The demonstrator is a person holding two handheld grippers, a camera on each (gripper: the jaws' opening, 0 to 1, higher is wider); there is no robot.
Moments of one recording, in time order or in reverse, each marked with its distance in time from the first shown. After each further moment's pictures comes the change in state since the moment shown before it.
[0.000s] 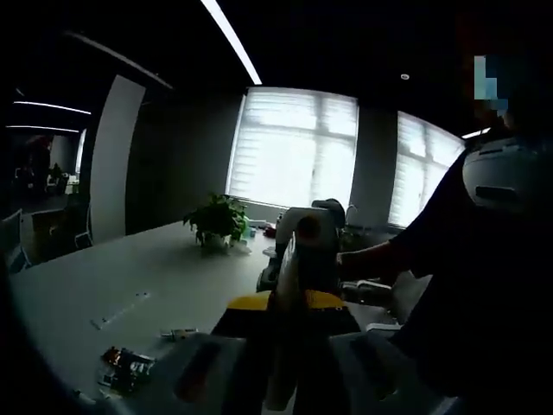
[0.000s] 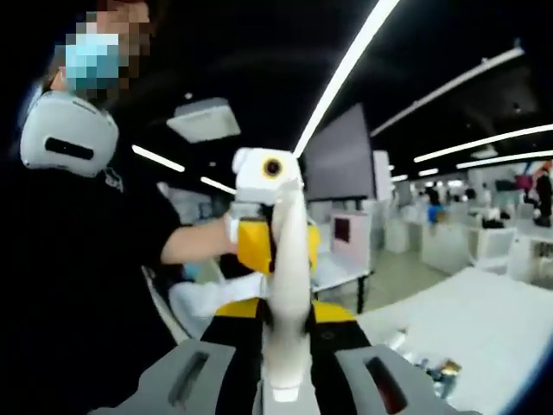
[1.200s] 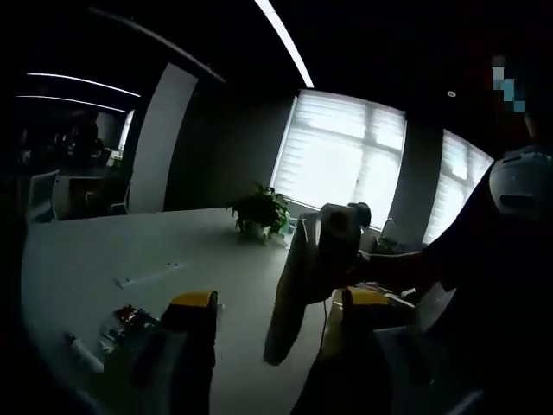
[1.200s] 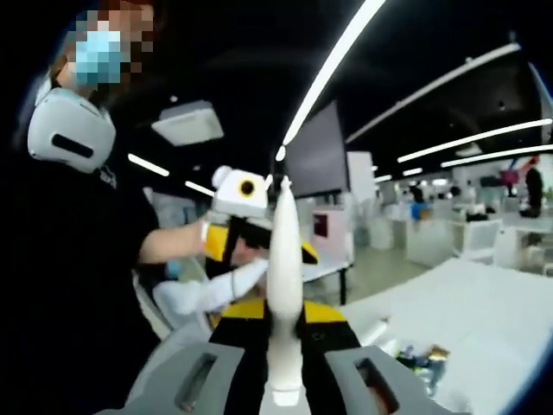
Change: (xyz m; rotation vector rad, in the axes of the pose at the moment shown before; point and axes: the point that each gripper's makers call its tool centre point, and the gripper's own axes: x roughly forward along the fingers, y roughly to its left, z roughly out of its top) left arm -0.028 0.043 -0.050 -0.151 0.005 0.245; right arm -0.023 -0.045 -0.033 0.042 -0.001 -0.106
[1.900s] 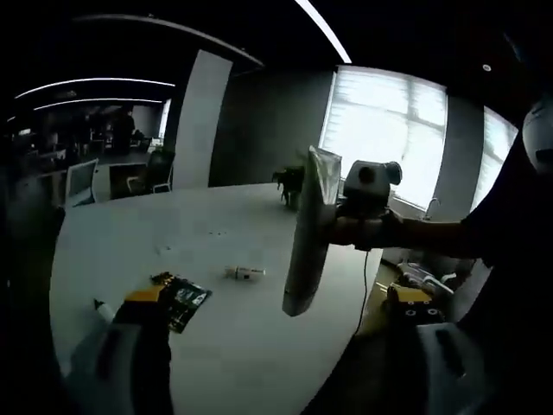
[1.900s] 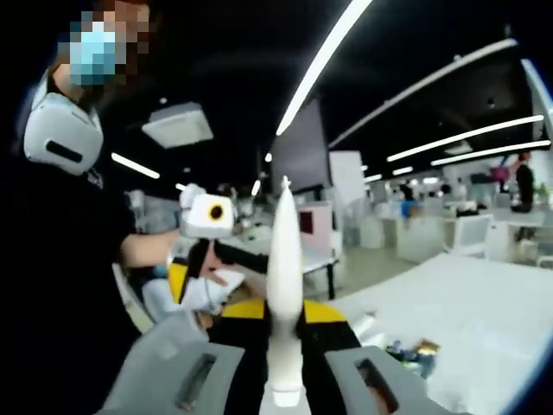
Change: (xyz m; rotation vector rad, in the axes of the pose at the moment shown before) left arm -0.004 0.025 -0.062 0.023 0.105 0.231; right arm -0.007 -0.033 -0.016 0.010 -0.008 -0.042
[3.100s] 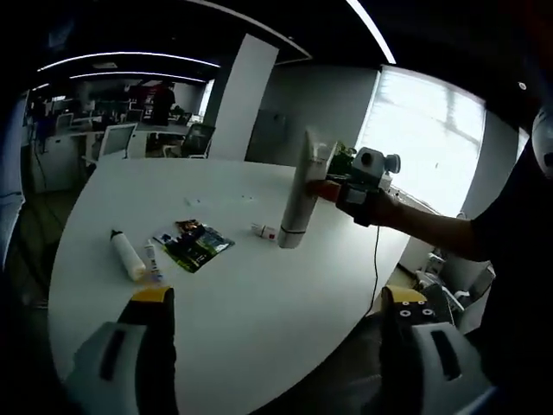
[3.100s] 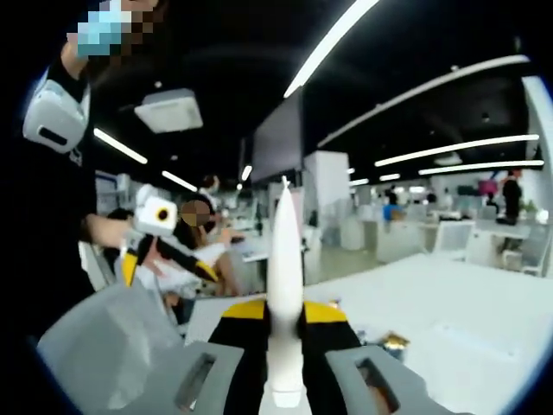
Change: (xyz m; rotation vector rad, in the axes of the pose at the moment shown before) left arm -0.024 0.019 -0.088 -0.164 0.027 0.162; right arm -0.005 -0.074 -0.061 -0.075 0.008 -0.091
